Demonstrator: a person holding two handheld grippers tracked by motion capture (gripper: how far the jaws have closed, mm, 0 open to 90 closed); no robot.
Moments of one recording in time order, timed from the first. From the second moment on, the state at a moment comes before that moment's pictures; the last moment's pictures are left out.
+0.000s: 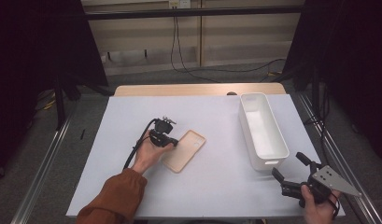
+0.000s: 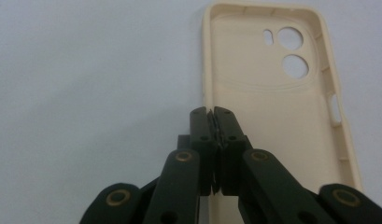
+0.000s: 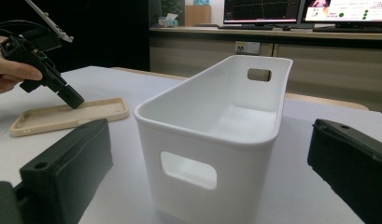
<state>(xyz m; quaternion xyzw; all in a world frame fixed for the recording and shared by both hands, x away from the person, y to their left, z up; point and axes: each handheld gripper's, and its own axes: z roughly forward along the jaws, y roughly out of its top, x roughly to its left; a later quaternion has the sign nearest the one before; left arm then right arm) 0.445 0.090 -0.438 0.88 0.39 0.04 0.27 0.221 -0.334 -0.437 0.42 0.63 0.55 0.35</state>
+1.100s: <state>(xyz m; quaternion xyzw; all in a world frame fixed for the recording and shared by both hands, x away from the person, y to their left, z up) 0.431 0.109 -0.412 0.84 0.39 0.09 0.36 0.221 -0.334 -0.437 0.43 0.63 0.55 0.35</state>
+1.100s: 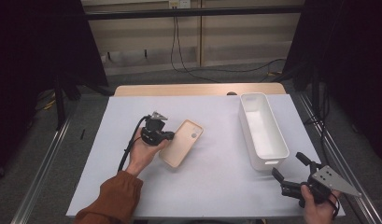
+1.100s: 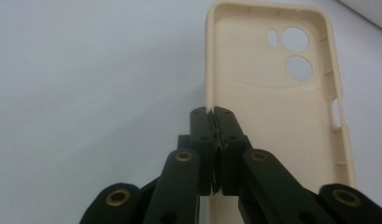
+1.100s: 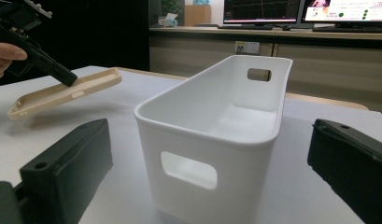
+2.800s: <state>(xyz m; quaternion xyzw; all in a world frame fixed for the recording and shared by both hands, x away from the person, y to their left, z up) 0.390 0.145 -0.381 0.76 0.37 0.18 0.51 0.221 -0.333 -0.437 0.43 0.63 0.55 0.35</state>
